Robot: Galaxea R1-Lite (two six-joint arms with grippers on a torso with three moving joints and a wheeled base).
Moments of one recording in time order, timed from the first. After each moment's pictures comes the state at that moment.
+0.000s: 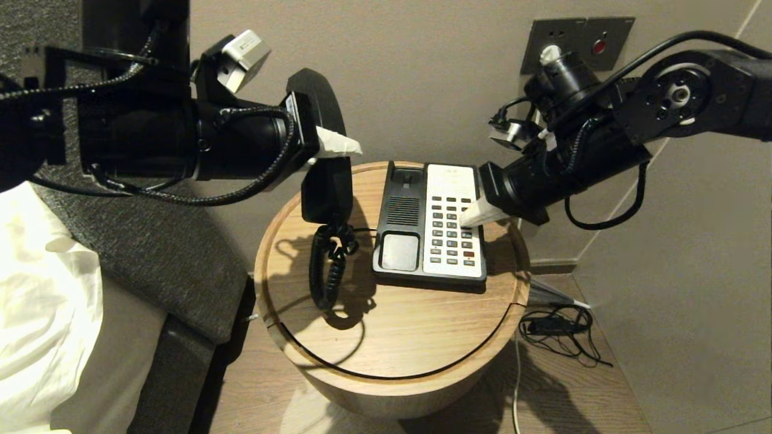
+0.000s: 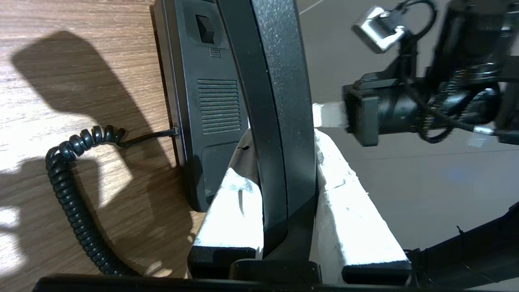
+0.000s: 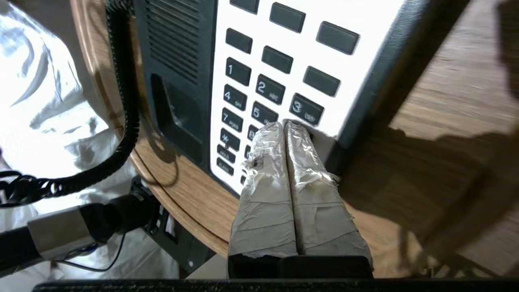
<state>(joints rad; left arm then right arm) -0.52 1.60 -1.47 0.16 -0.33 -0.53 0.46 1.99 -1.93 0.78 0.39 0.39</state>
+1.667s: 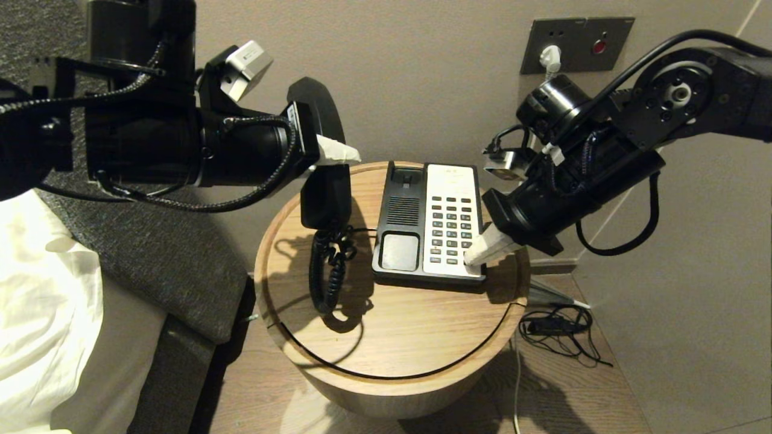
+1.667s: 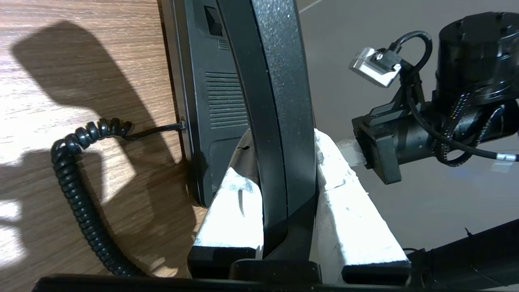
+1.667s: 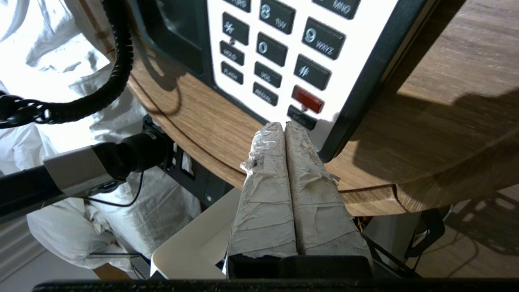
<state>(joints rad) -0.51 1.61 -1.46 0.16 -0.33 -0.53 0.49 1.99 -1.93 0.98 0.48 0.39</state>
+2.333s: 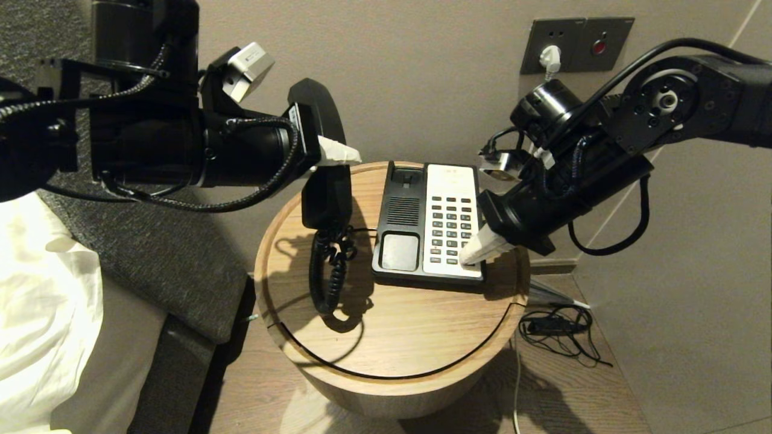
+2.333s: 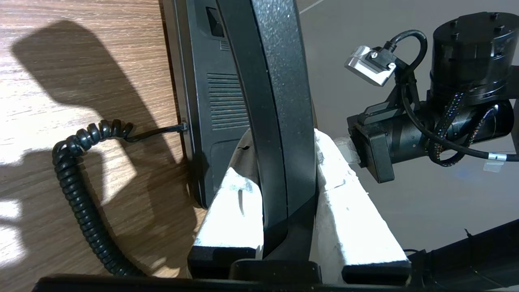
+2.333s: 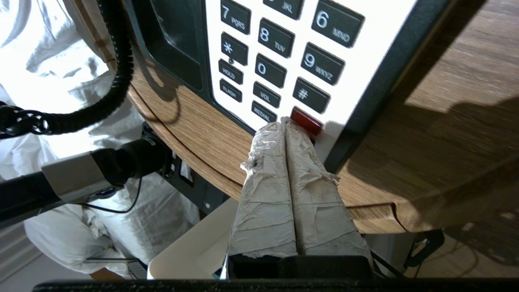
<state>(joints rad) -0.51 1.61 -1.46 0.16 -0.33 -0.52 0.49 2.01 -1.93 0.95 0.45 0.39</state>
